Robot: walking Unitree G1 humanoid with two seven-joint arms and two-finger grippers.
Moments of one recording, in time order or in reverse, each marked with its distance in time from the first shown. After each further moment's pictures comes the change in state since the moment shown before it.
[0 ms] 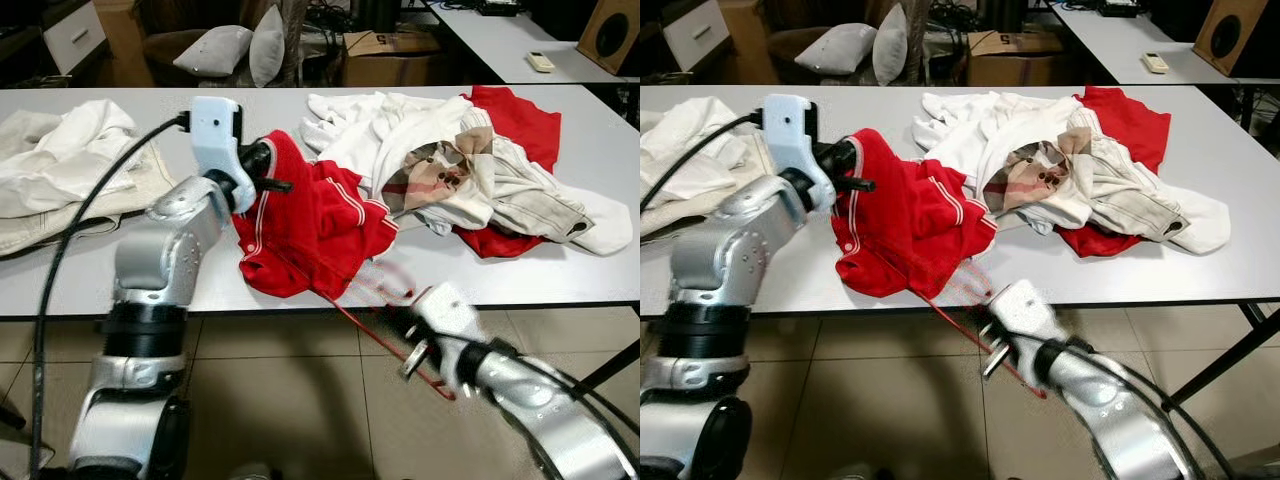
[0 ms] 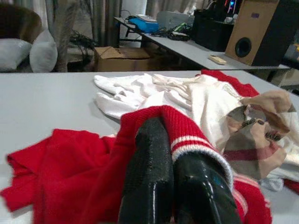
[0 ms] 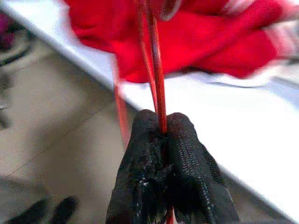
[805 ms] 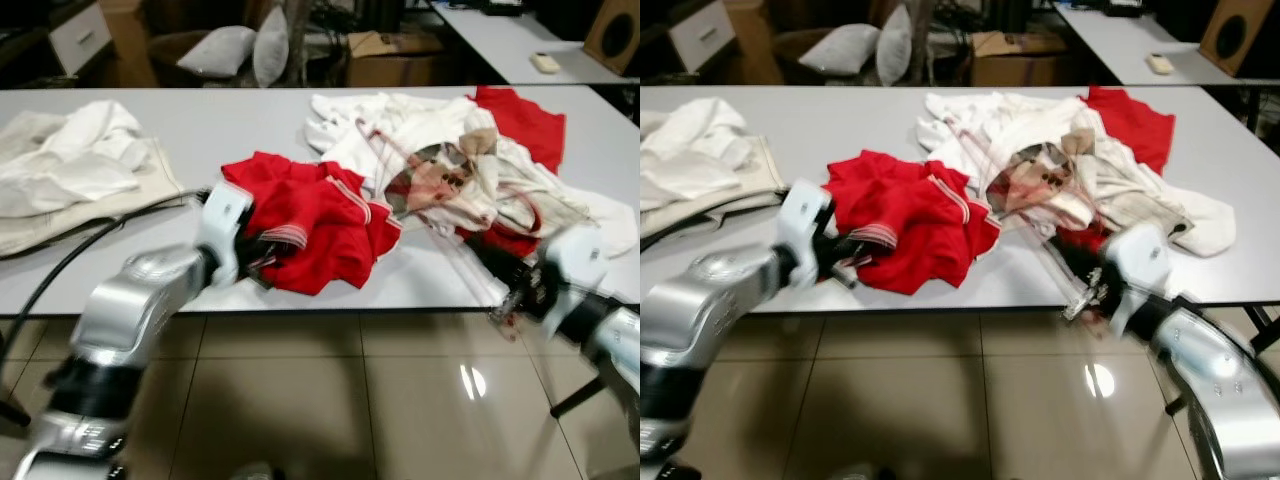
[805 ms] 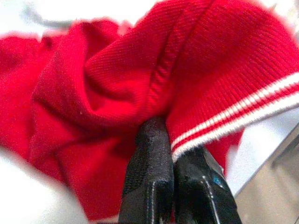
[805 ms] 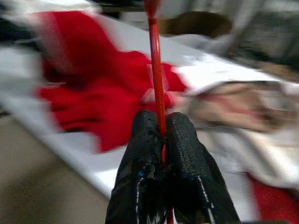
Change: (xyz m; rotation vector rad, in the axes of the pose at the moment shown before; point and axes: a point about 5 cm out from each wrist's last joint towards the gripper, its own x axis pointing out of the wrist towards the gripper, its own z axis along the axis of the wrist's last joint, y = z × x) left arm -0.031 -0.007 -0.056 0.070 0.323 -0.263; right arm -0.055 -0.058 0.027 0.026 -0.259 -0.005
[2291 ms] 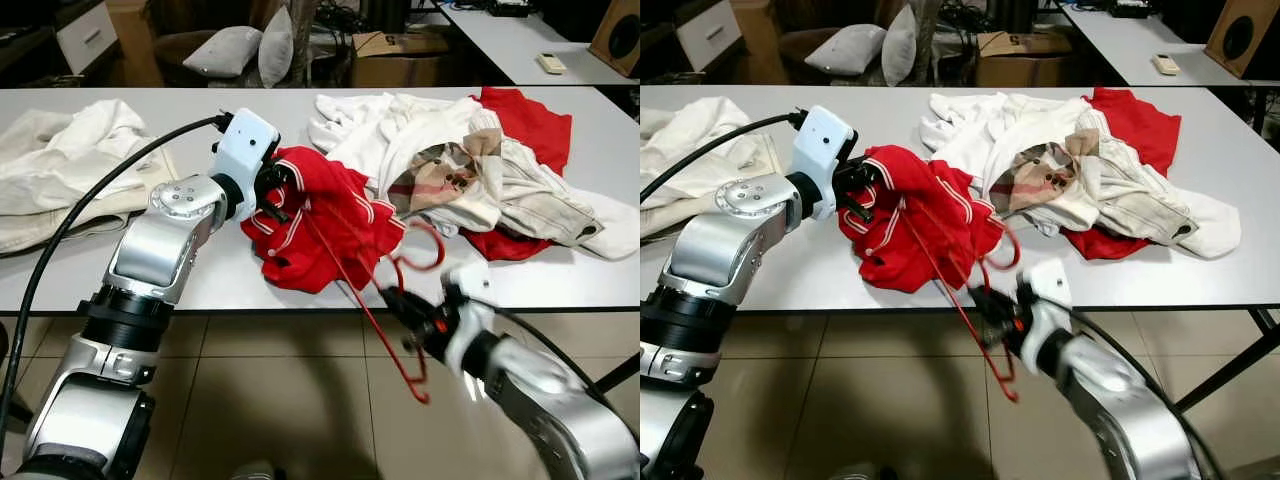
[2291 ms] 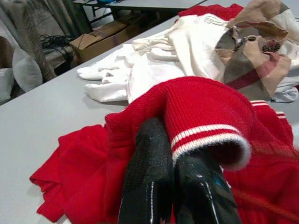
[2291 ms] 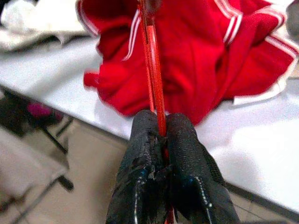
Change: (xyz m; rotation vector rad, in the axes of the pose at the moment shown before) left arm 0.019 0.010 0.058 0.322 -0.112 0.128; right arm 0.055 0.065 -0.022 0.437 0.125 0.020
